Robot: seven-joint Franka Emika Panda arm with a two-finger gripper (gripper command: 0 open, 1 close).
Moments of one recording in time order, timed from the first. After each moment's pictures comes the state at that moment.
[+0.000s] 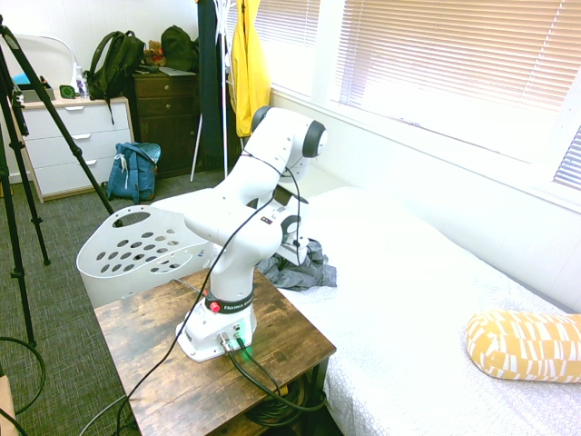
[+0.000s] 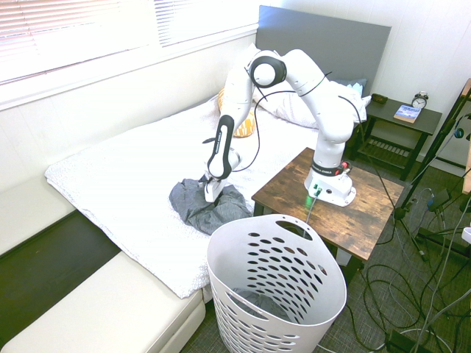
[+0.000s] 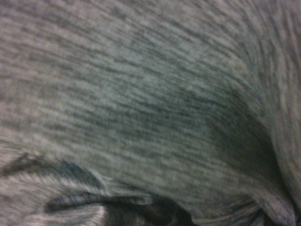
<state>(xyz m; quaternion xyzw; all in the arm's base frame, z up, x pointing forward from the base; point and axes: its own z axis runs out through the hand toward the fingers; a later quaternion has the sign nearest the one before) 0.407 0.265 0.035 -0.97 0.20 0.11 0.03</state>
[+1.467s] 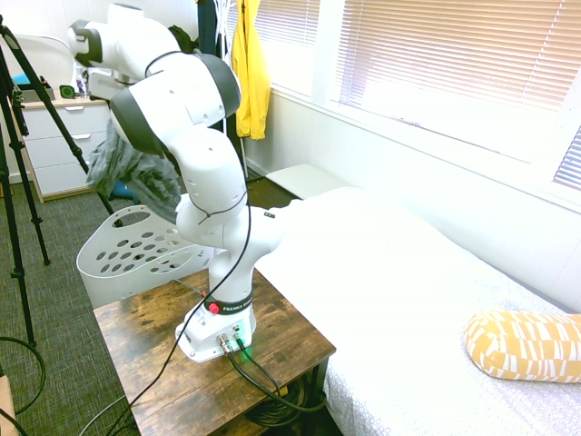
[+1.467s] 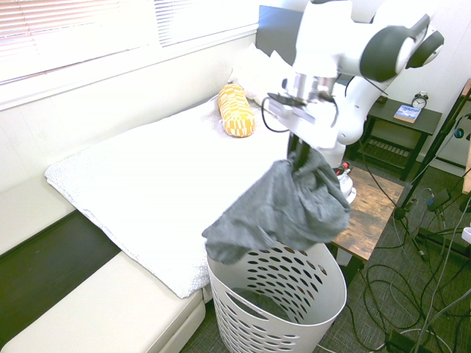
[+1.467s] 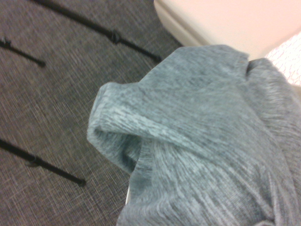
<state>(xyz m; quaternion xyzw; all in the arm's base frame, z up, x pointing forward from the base) -0.117 0.478 0.535 -0.99 -0.08 0.01 0.10</state>
